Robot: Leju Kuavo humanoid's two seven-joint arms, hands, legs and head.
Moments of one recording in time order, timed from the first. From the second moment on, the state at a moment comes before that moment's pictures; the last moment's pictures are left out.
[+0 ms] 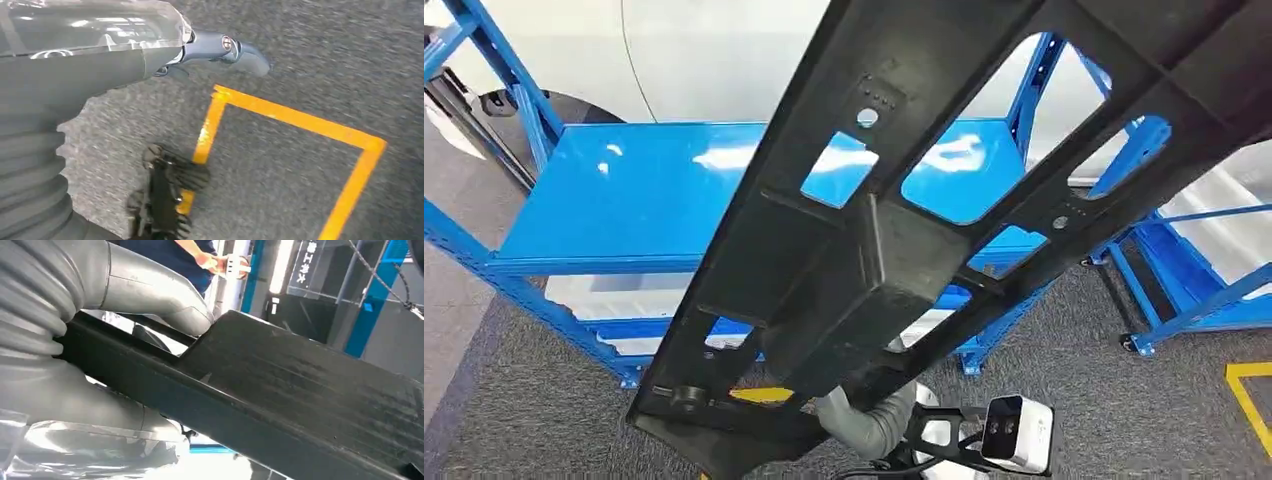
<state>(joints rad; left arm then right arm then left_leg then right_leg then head) -0.06 0.10 -0.20 -0.18 0.70 0.12 -0.43 -0.17 0.14 0.63 -1.78 -0.09 0.35 -0.70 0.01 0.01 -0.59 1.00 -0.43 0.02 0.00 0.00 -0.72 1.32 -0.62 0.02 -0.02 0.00</state>
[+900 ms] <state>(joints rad) -0.04 0.12 -0.20 -0.18 0.70 -0.01 -0.27 -0.21 0.13 0.69 -1.60 0.00 0.23 -0.68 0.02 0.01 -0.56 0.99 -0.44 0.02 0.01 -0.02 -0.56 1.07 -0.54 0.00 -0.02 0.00</state>
